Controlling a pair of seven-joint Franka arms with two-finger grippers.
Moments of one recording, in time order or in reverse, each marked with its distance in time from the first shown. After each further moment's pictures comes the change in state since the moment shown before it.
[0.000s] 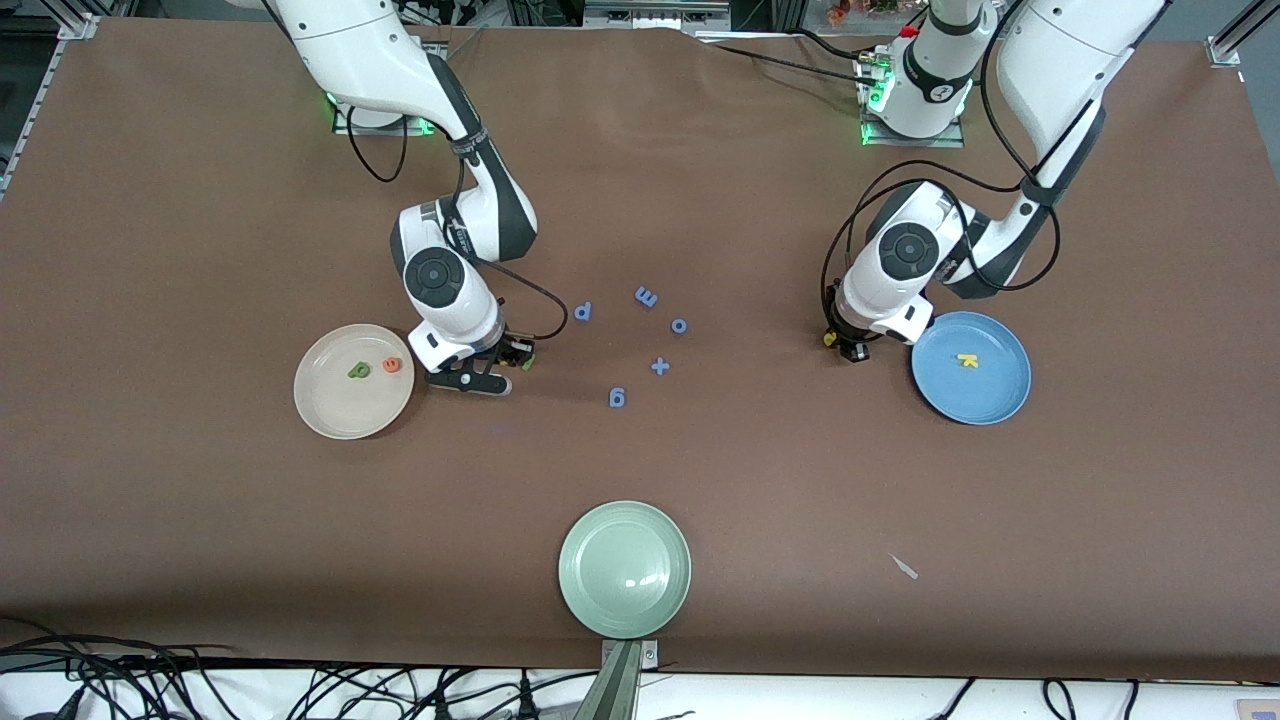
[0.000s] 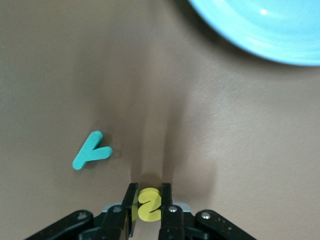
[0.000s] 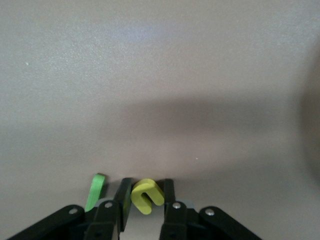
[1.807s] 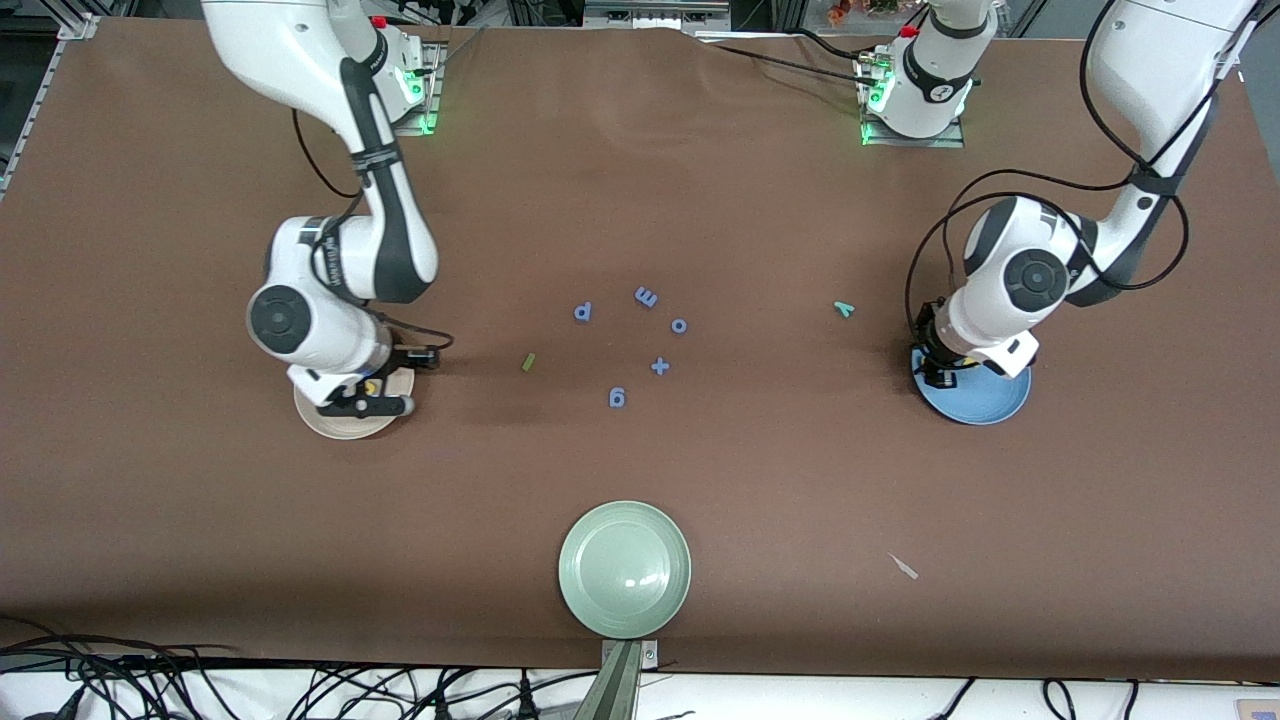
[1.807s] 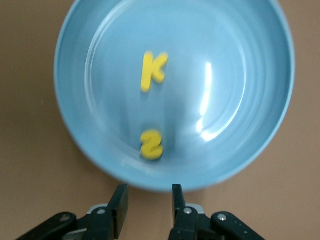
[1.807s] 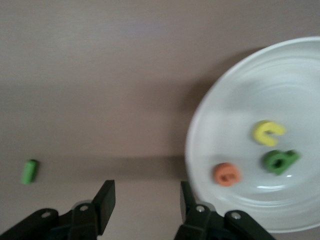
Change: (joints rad) left arm 0.289 -0.033 -0.097 0.025 0.001 -0.082 0.424; right arm 0.061 -0.044 -0.270 0.070 0.165 -0.299 -0.370
